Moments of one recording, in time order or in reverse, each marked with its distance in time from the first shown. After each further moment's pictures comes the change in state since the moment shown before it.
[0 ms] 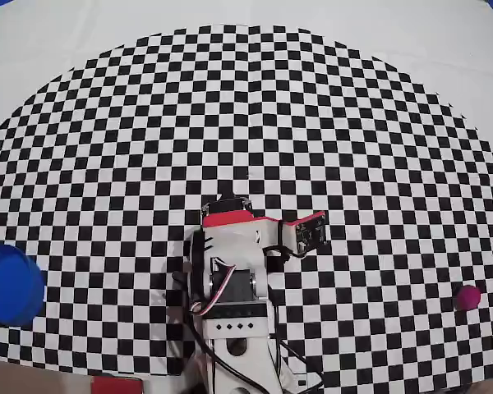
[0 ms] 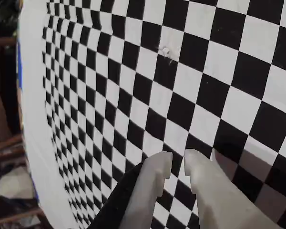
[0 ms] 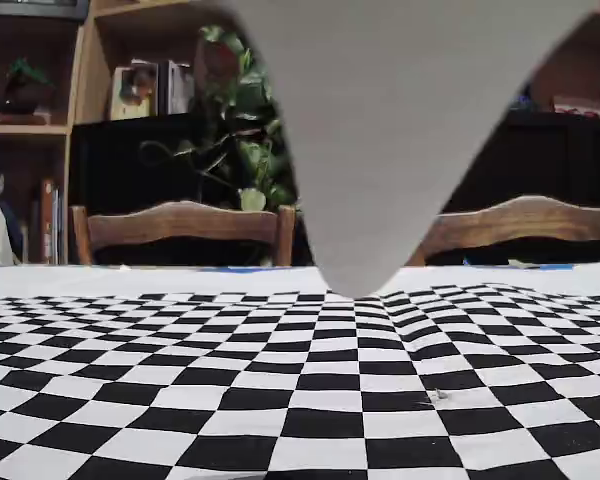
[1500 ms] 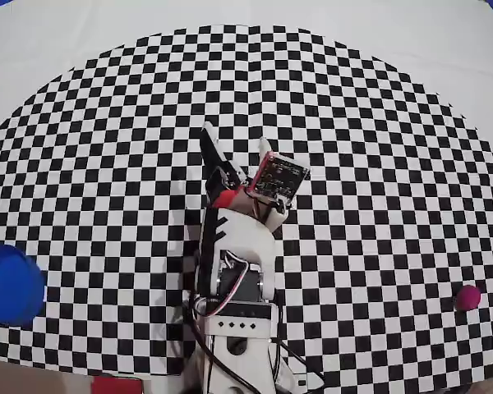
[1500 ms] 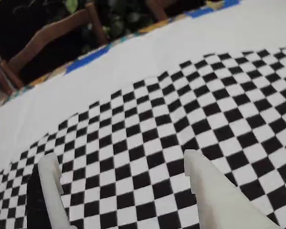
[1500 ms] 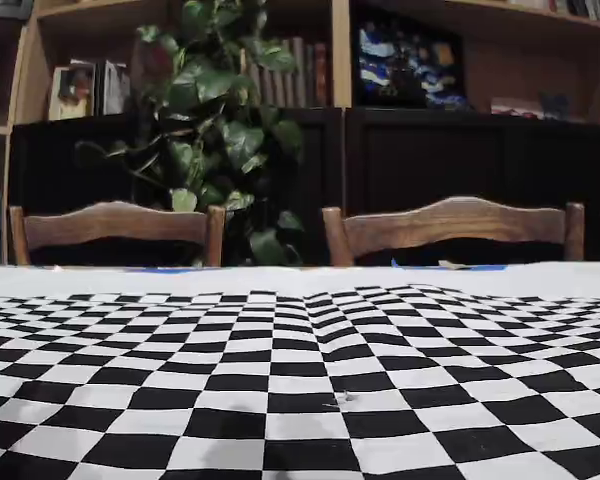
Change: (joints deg) arm 6.5 -1.1 0.0 -30.8 -64.5
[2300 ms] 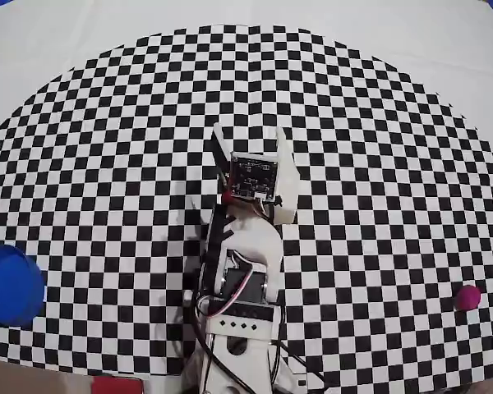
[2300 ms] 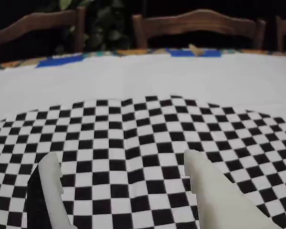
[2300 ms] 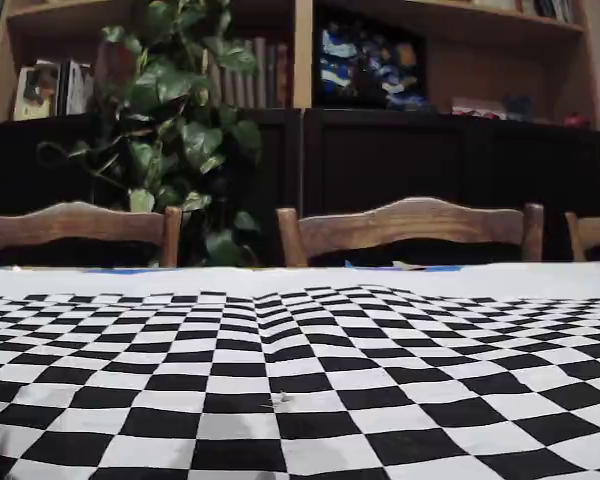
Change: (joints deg) arm 4.9 0.0 0.0 -4.5 -19.2
